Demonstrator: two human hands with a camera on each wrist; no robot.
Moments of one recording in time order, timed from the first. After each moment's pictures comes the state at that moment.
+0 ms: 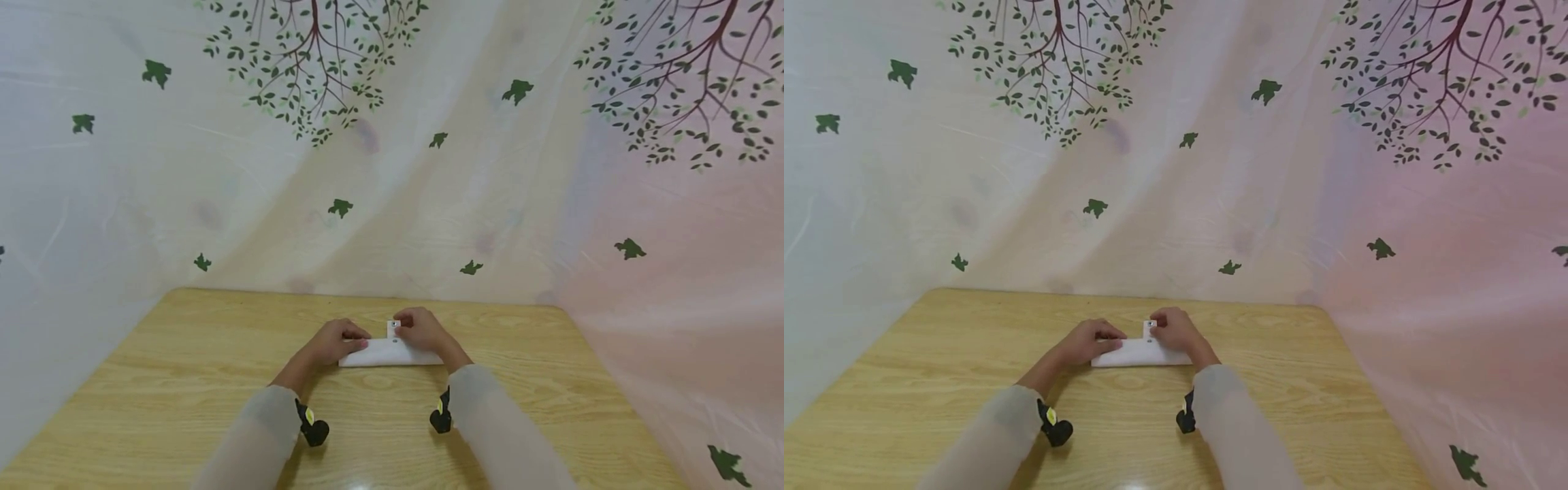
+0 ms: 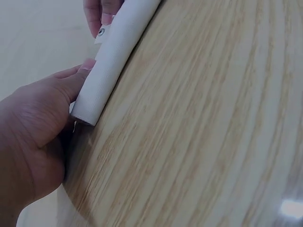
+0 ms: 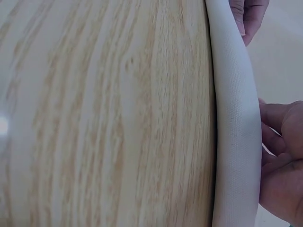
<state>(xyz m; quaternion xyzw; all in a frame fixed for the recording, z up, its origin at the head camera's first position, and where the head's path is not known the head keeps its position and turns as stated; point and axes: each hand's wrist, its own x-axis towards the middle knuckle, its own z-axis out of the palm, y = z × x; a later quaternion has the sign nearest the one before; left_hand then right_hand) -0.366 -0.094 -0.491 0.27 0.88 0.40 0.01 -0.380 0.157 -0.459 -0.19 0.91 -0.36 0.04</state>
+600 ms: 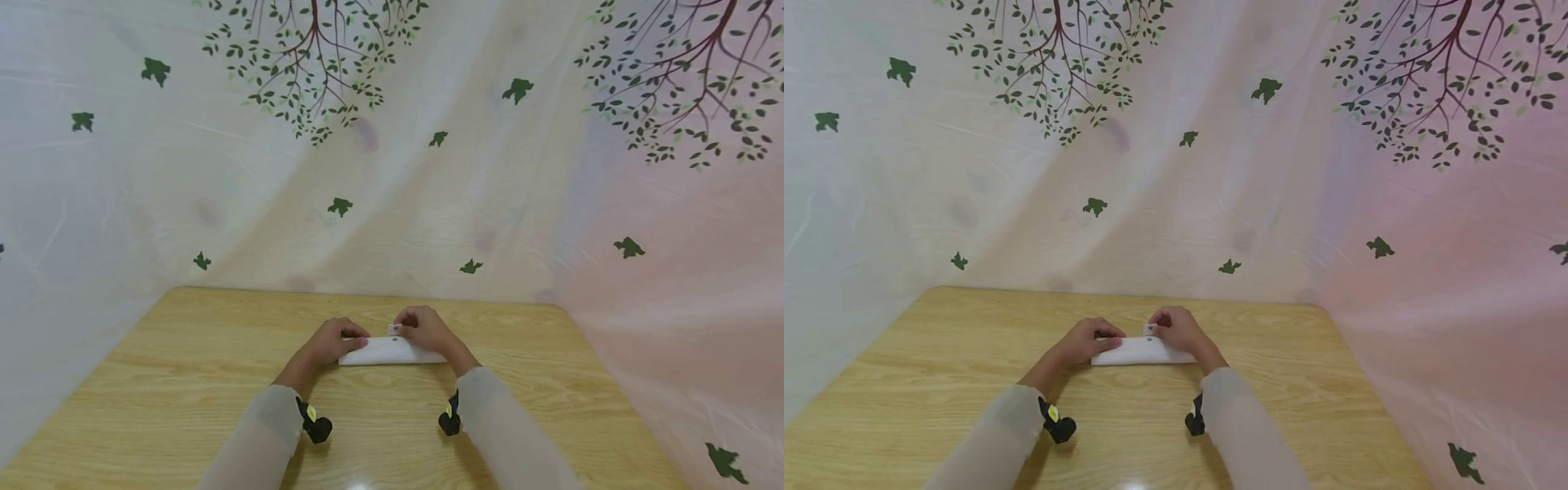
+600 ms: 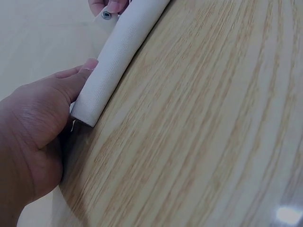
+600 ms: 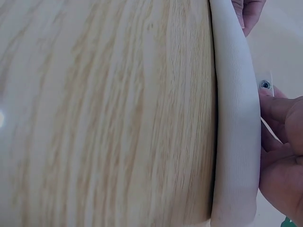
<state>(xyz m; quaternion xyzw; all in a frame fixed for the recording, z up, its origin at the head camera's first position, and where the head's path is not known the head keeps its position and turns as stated) -0.369 -0.094 -0.496 0.24 0.87 0.42 0.00 -0.375 0.166 -0.458 -0.21 0.90 -0.38 0.02</state>
